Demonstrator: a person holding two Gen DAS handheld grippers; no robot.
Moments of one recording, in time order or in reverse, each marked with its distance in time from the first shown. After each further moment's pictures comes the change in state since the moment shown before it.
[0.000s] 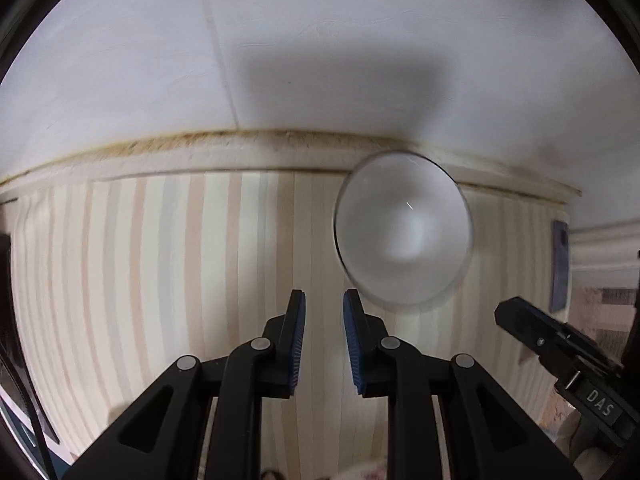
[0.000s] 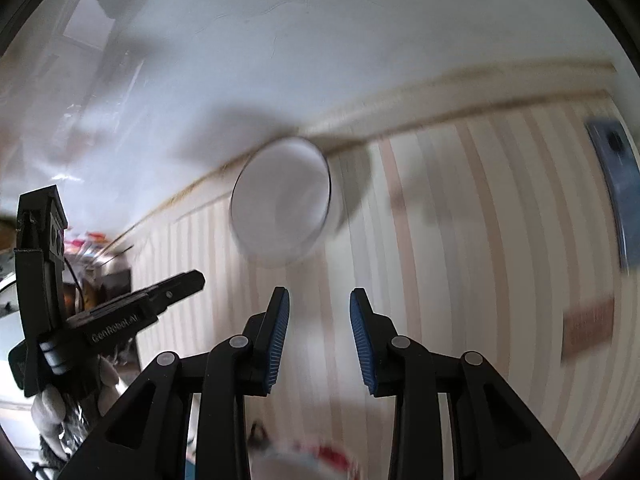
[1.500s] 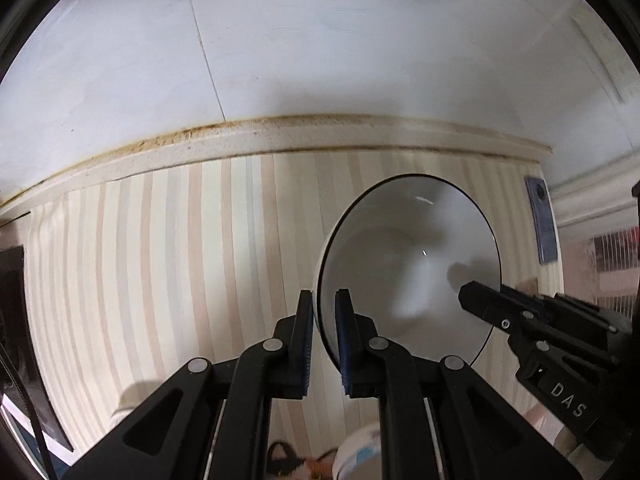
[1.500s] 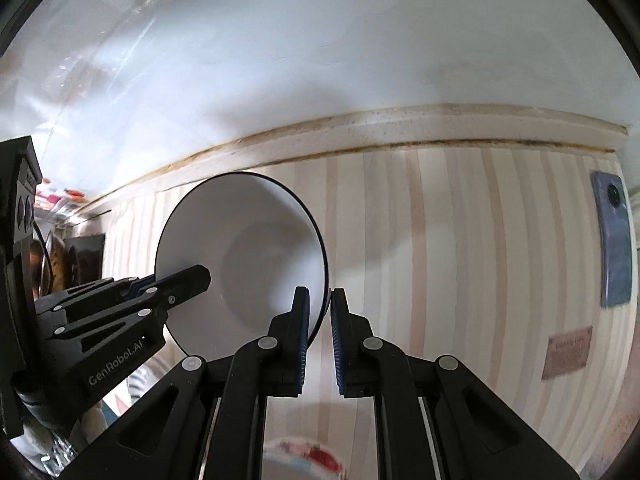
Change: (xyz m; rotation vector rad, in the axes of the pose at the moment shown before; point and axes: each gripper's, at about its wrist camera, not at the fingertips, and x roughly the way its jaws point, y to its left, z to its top) left arm -0.070 -0.039 -0.104 0.133 -0.074 -0.001; right arm 0.014 0.058 -0.010 -0.159 0.026 -0.106
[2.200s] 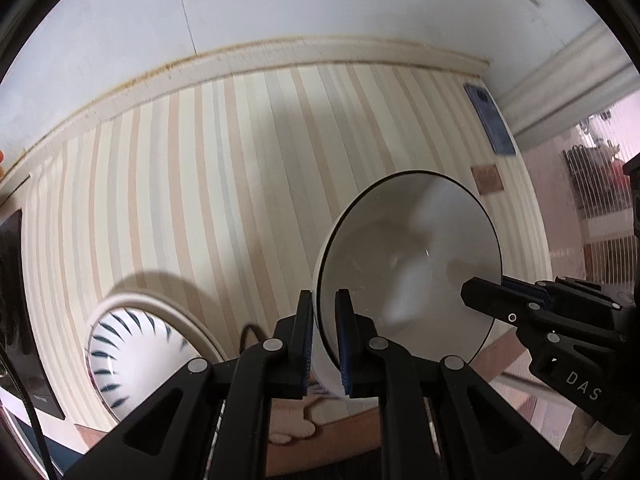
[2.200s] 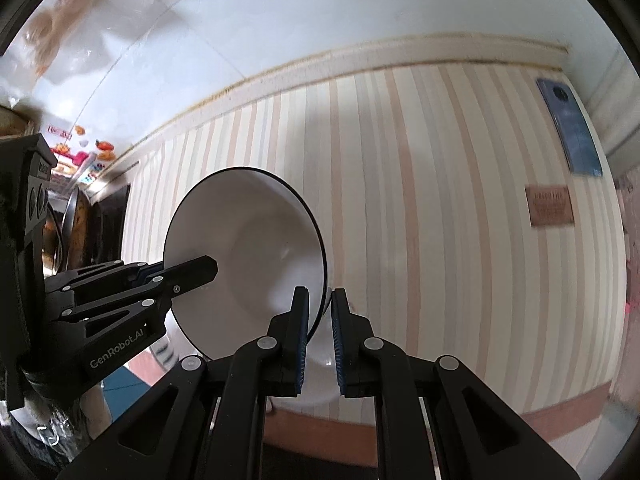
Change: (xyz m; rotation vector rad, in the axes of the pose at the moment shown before) left arm -0.003 -0.010 -0.072 0.124 0.073 -0.053; right arm -0.079 -0.010 -0.152 0.026 0.025 0.022
